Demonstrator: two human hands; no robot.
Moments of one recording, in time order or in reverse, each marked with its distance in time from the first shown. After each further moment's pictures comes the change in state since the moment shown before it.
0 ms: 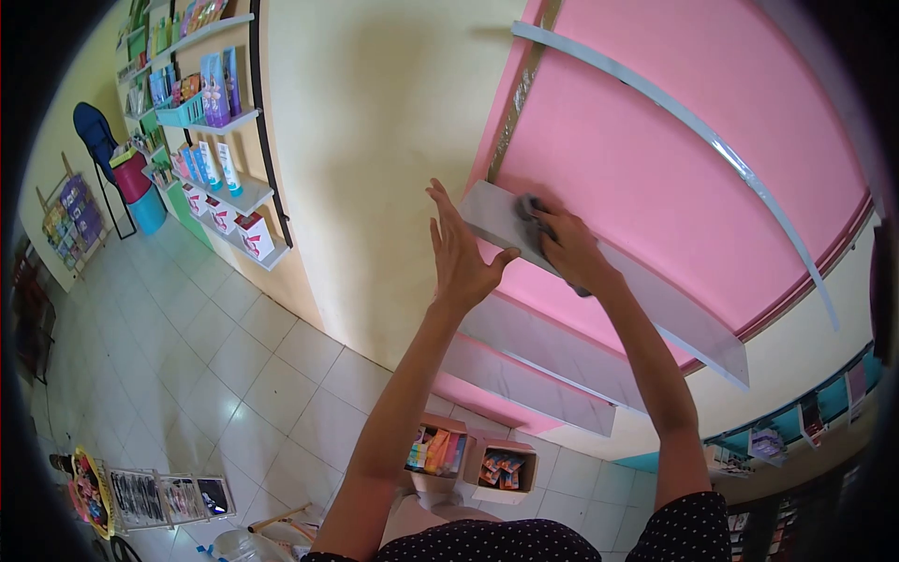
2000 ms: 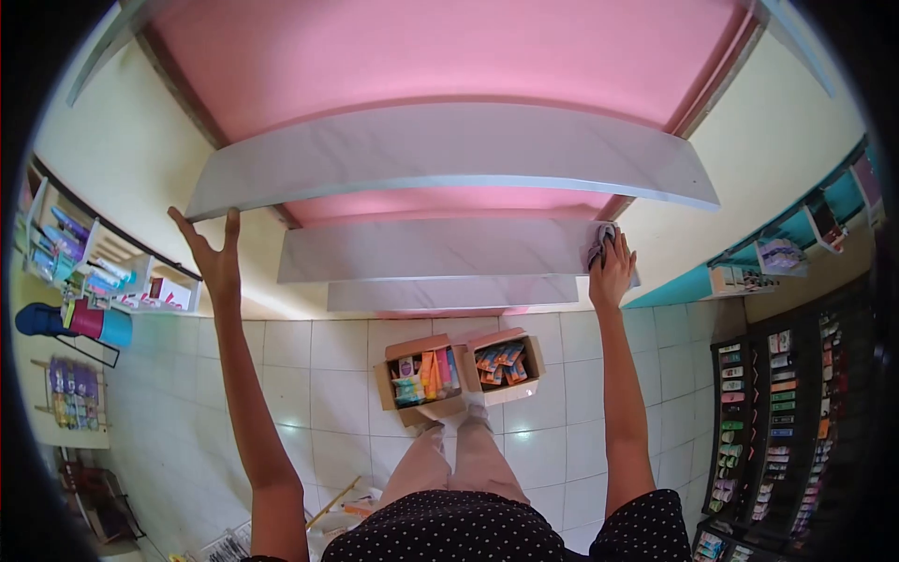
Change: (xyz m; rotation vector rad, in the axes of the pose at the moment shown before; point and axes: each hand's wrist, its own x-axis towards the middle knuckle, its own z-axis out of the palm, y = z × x) left_hand -0.008 -0.014 -0.005 0.100 -0.046 -0.083; right_hand -0.397 0.171 0.058 -0.406 0.552 0.995
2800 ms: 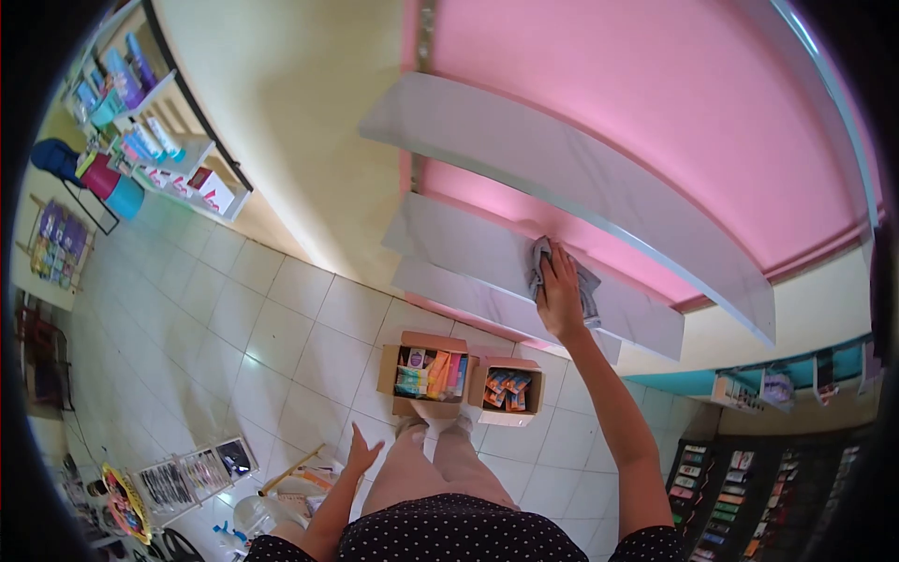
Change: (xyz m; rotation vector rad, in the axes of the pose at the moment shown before) left_hand -0.464 -0.167 -0.115 0.166 -0.762 -0.982; right_hand -0.021 -0.228 0.062 0.196 -0.504 -0.711
